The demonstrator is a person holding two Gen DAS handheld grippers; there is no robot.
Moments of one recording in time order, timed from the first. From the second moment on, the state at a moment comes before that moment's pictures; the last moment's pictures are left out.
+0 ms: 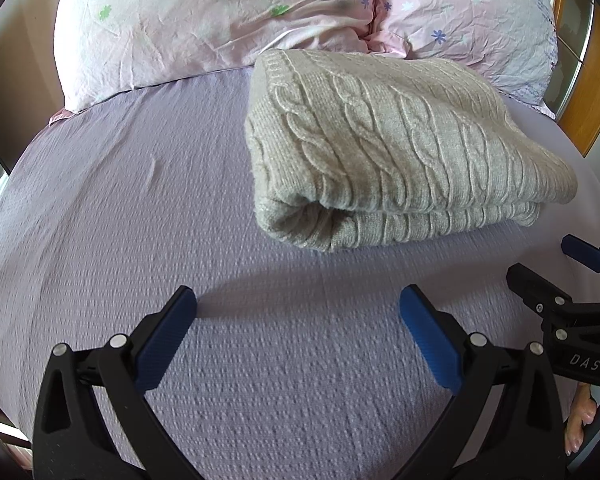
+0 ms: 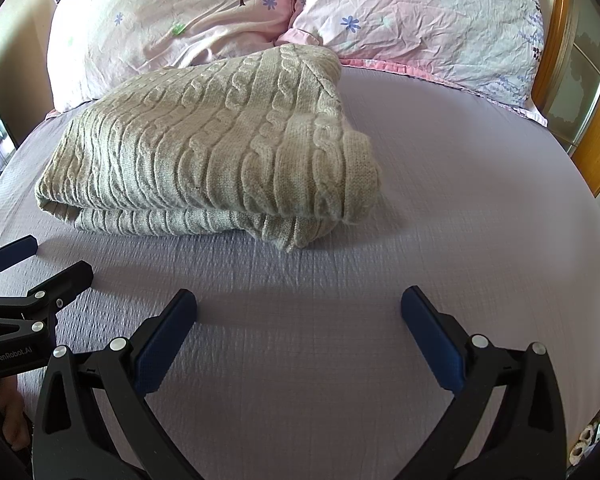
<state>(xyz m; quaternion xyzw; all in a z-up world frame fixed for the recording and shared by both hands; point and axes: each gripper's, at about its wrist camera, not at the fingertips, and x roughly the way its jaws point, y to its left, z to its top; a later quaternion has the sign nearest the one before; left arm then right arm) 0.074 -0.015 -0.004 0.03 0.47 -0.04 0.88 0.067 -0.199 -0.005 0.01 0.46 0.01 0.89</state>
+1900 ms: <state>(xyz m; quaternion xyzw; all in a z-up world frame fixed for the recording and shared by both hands) 0.073 -0.013 -0.002 0.03 0.47 -0.04 0.88 0.067 -0.197 -0.006 0.01 0.46 0.00 0.89</state>
